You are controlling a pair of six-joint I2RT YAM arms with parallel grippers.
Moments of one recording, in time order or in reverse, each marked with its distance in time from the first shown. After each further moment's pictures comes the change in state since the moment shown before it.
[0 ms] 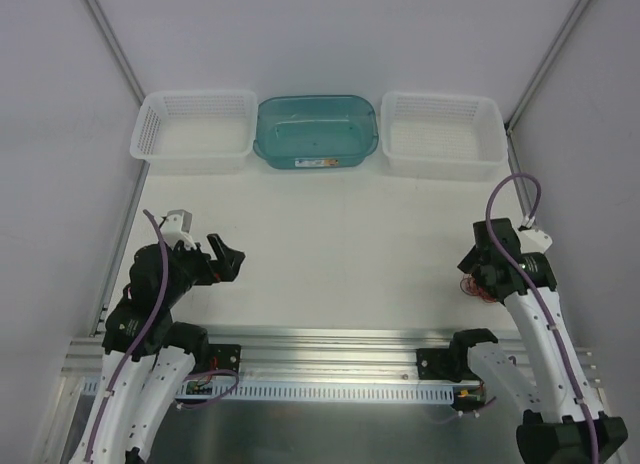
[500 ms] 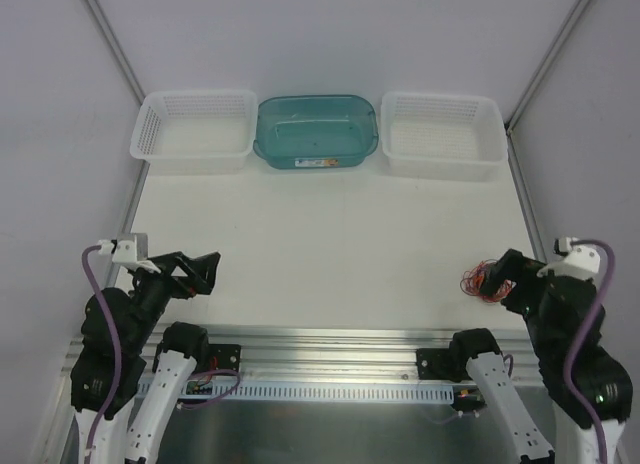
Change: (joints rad) left arm 0.000 -0.230 0.163 -0.088 -0.100 0.018; right arm 0.011 -0.426 0.286 0.033 -0.219 -0.481
